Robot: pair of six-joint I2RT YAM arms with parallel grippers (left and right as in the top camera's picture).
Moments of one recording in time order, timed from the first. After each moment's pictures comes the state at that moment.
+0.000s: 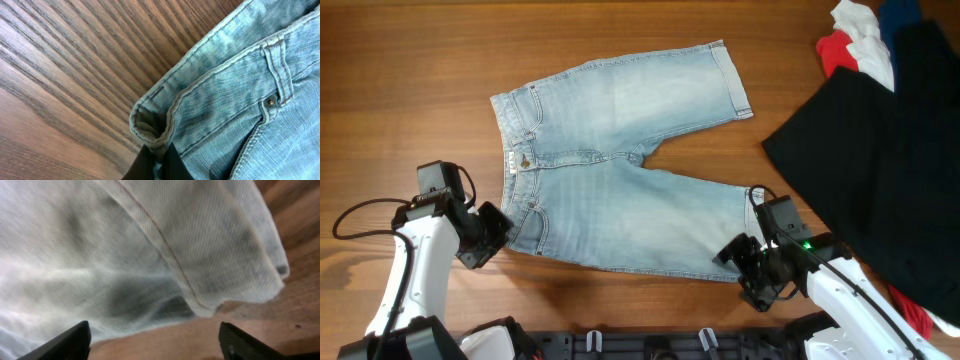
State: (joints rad) left arm 0.30 1.33 0.69 -0.87 0.15 -0.51; right arm 0.31 1.10 0.42 -0.78 -0.38 1.22
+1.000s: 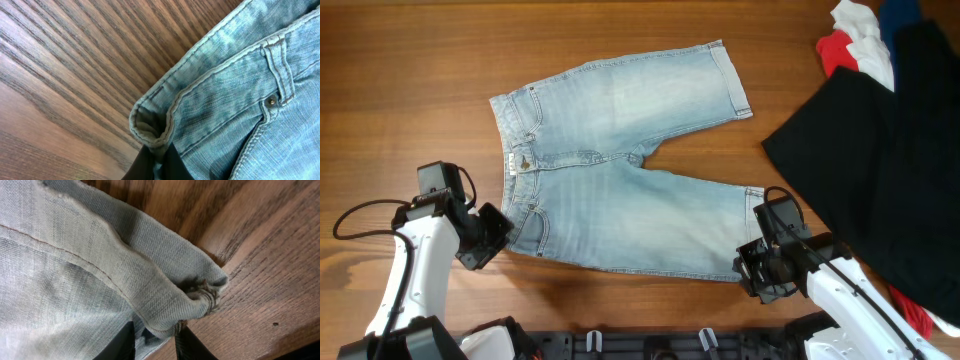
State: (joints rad) left arm 0.30 1.33 0.69 -0.88 0.15 -0.51; right arm 0.31 1.10 0.42 -0.80 -0.25 1.47
